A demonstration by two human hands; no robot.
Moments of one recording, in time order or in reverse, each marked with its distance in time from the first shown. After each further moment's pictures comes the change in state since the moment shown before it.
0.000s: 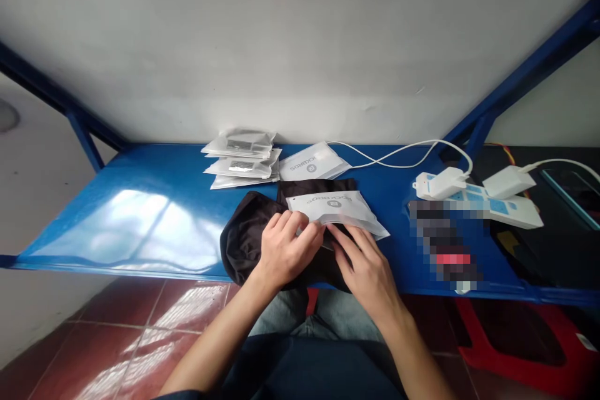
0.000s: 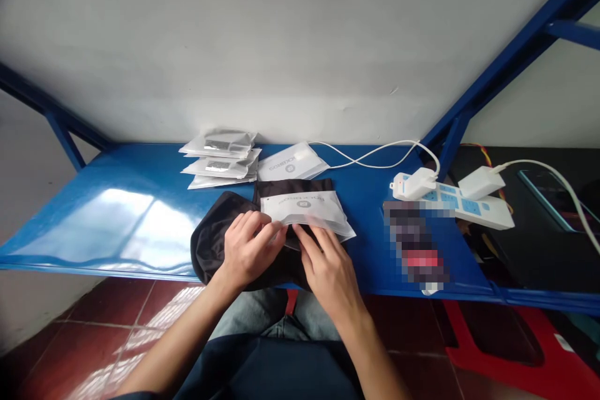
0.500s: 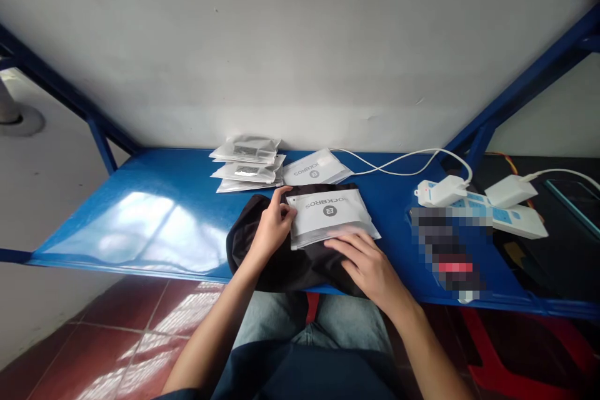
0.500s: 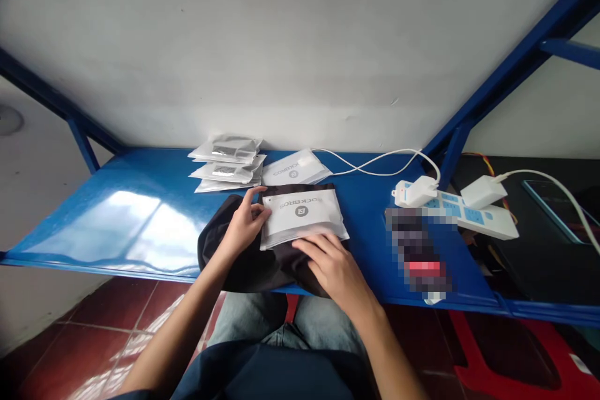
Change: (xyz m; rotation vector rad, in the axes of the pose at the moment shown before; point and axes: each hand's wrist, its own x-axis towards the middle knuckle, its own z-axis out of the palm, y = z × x) left_hand 0.003 -0.055 0.021 -0.706 -0.381 -0.850; right_hand 0.005 0.027 -0.007 0.176 -0.244 -0.083
